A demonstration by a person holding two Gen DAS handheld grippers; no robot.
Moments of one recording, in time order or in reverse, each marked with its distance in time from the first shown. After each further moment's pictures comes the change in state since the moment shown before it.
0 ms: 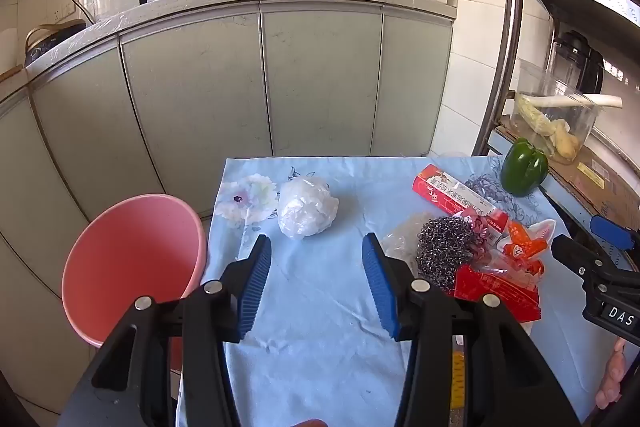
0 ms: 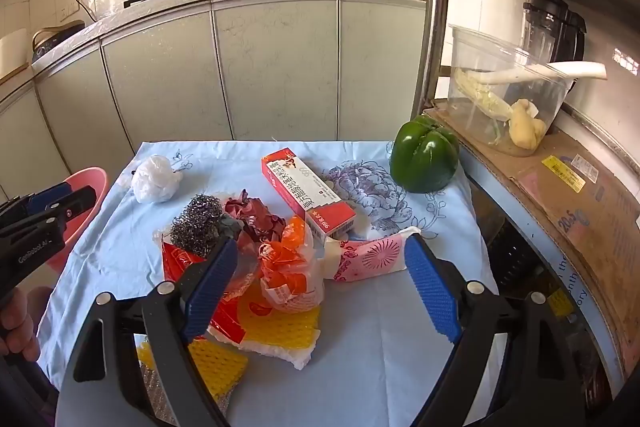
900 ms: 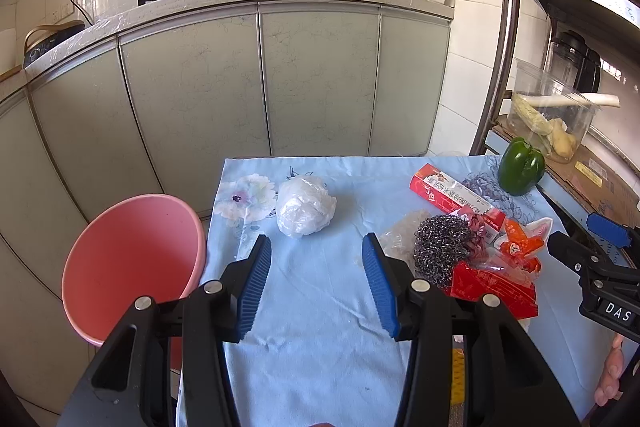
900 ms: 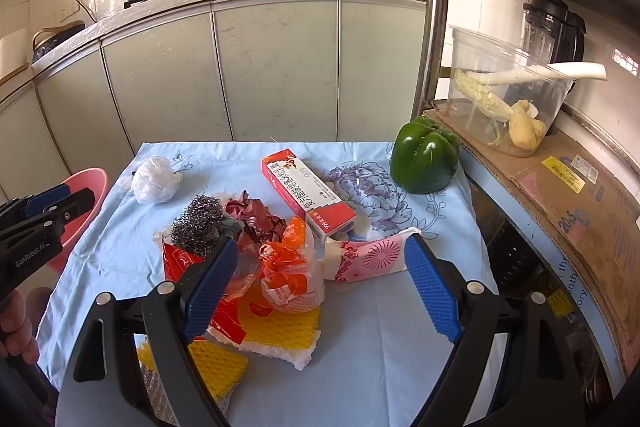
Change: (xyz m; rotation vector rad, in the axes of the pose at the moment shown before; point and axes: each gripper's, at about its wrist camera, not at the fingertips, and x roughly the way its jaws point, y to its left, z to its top) left arm 0.000 0.000 0.000 -0.001 -0.001 -0.003; right arm 0.000 0.000 0.000 -0.002 -0.003 0.002
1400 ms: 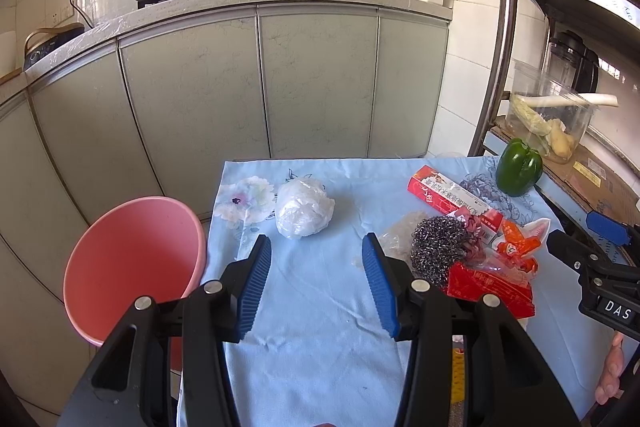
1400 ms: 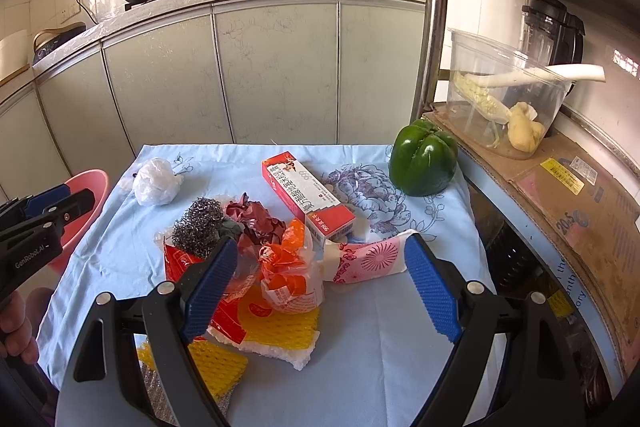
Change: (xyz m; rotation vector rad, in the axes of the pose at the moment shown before) left arm -0.006 -0.004 0.000 0.003 -0.004 0.001; right arm -0.003 0.000 0.000 -0.002 -0.006 0.001
